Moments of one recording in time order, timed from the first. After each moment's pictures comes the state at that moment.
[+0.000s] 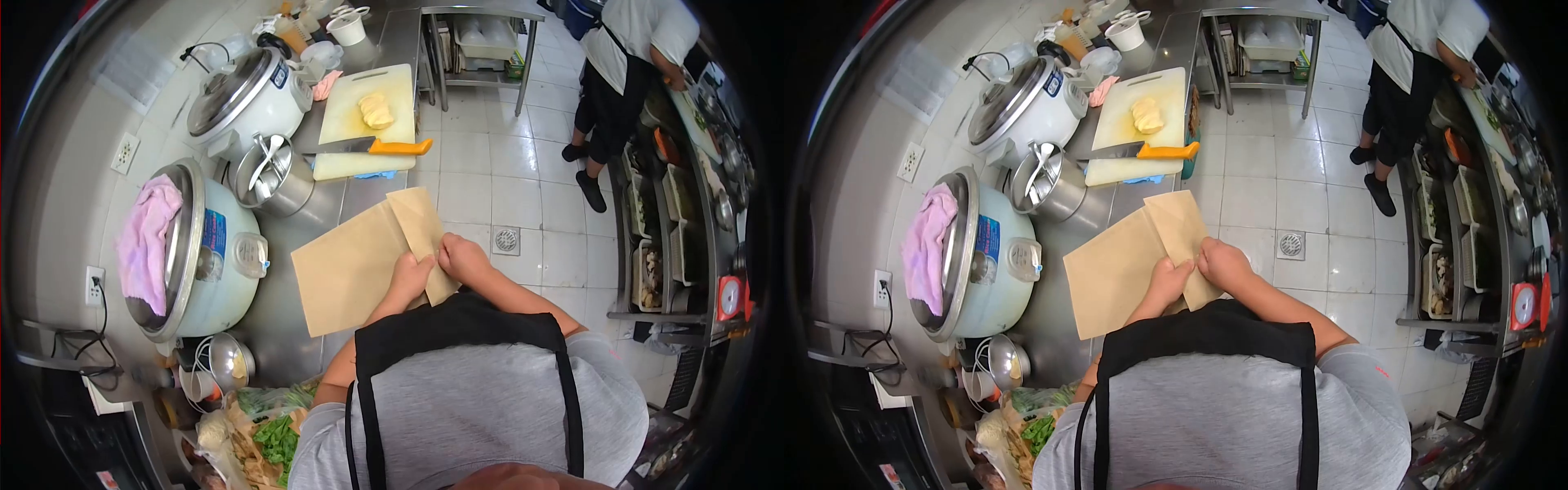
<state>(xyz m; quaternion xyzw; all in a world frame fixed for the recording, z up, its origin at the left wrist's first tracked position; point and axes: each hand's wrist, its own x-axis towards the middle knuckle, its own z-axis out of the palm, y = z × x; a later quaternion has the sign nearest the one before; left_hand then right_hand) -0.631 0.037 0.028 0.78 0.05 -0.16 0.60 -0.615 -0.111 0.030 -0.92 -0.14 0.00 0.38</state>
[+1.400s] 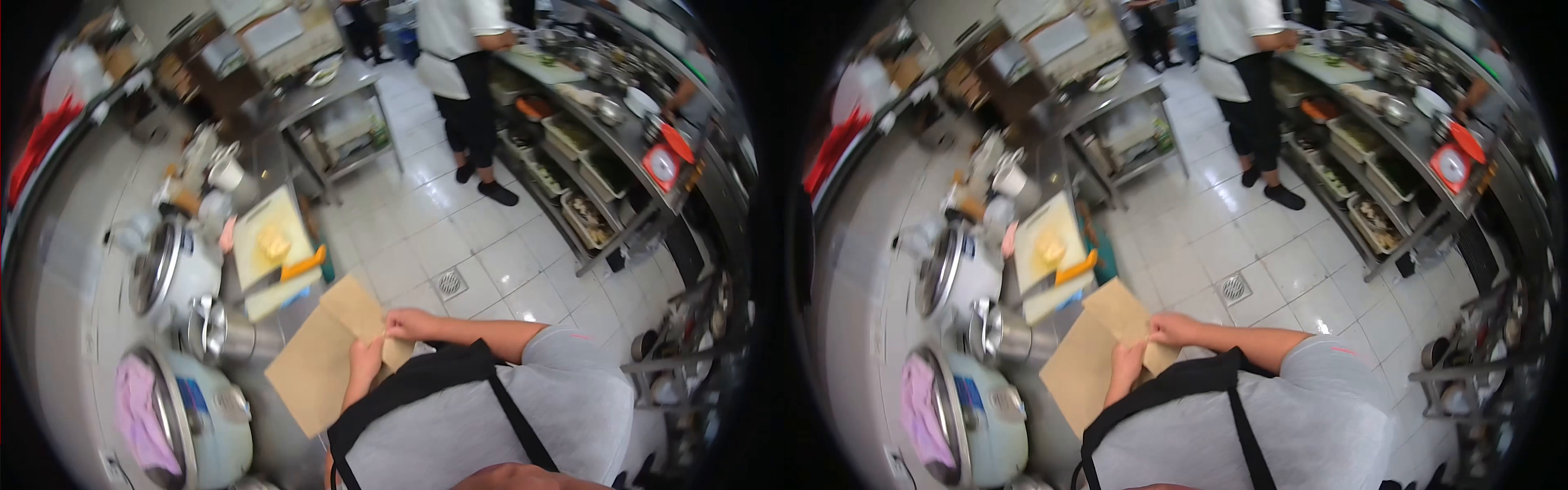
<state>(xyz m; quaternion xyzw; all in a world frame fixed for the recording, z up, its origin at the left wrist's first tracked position) -0.627 0.024 0.029 0.84 -0.13 -0.11 0.51 -0.630 -0.148 -0.007 -0.84 -0.12 0.04 0.53</state>
